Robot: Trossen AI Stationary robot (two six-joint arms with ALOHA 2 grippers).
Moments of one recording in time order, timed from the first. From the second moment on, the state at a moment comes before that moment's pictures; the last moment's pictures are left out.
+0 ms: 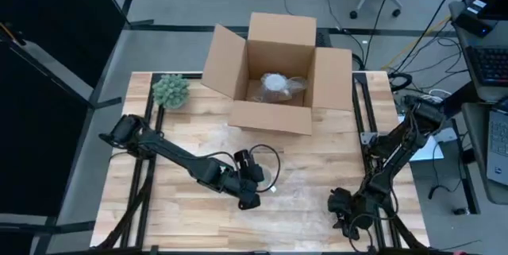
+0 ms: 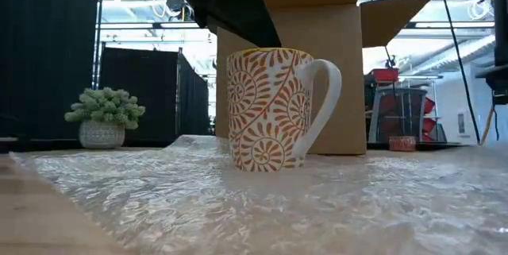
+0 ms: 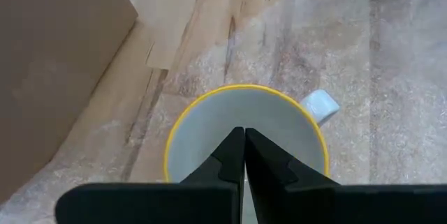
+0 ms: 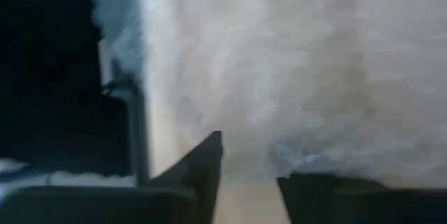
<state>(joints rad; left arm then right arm) -0.41 1.84 1.37 -0.43 -0.48 -0.41 1.01 1.46 0.54 0.04 0.07 1.16</state>
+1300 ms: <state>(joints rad) -0.41 1.54 1.37 -0.70 -0.54 -0.34 0.19 1.49 0.63 0.75 0.11 0.17</state>
